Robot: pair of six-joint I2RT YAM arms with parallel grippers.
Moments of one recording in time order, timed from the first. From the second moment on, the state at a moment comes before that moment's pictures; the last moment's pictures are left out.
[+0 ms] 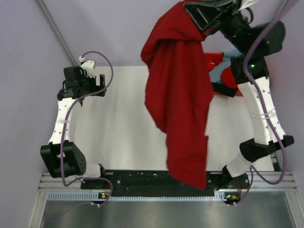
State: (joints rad) left arm 0.12 1.41 1.32 -0.51 0.27 0.19; right arm 0.39 1.59 2.23 0.24 -0.62 0.59
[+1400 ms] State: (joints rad) left arm 0.23 1.35 1.18 -0.61 0.33 0.29; right arm 1.17 2.09 1.60 -0.57 0.08 0.07
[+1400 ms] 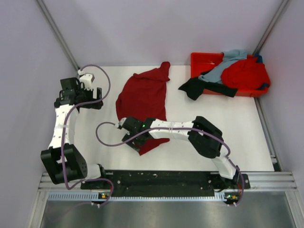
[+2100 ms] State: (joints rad) left arm 0.23 1.32 1.16 -0.66 0.48 0.45; right arm 0.98 2.00 1.61 -0.60 -0.14 0.19
